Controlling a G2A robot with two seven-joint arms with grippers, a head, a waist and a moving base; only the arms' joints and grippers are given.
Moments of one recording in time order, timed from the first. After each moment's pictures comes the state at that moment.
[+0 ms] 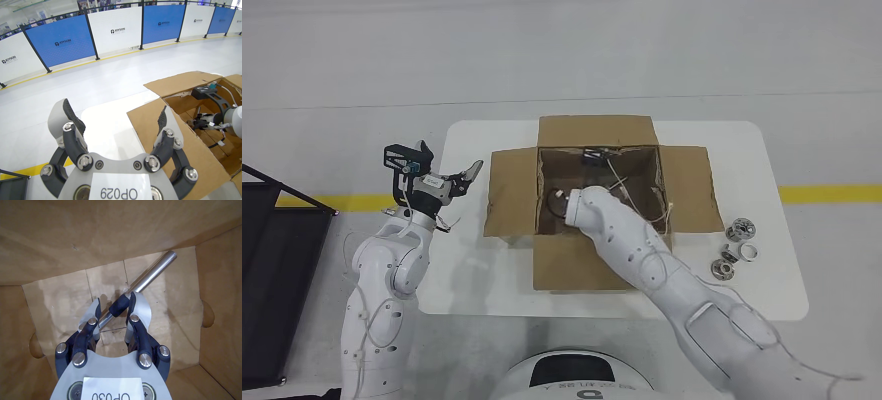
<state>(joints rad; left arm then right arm) 1.56 -1.36 -1.63 -1.82 1.40 -0.32 -0.12 -0.86 -1.56 0.76 -0.97 -0.97 0.87 0.69</state>
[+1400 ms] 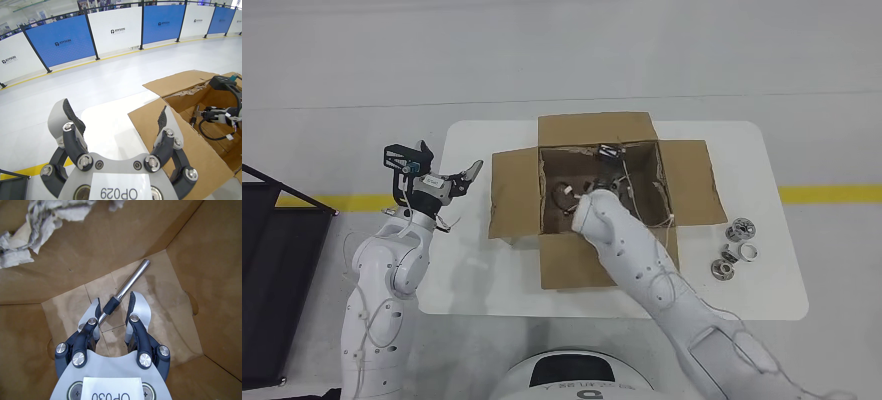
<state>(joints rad) 1.56 -1.36 -1.63 -1.82 1.40 -0.32 -0.12 -1.00 -1.57 0.90 -1.15 -1.09 0.92 0.56</state>
